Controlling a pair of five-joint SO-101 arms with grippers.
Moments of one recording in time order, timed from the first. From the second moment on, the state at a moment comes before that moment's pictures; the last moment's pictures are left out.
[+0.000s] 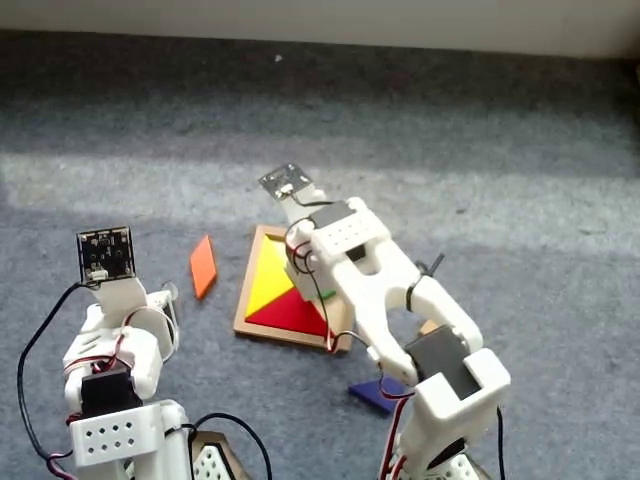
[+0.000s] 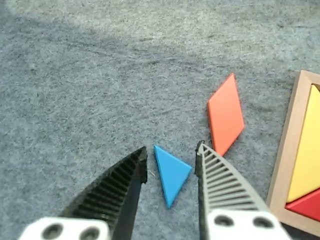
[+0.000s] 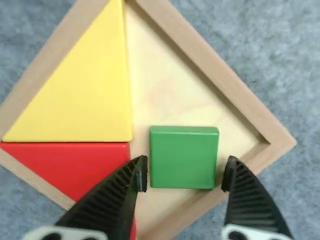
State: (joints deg) left arm -19.4 -86.0 82.6 59.5 3.7; right arm -35.4 11.2 16.7 61.8 9.4
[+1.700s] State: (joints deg) left arm -21.8 -86.4 82.6 59.5 3.7; right arm -31.9 -10.0 20.5 71.3 9.5
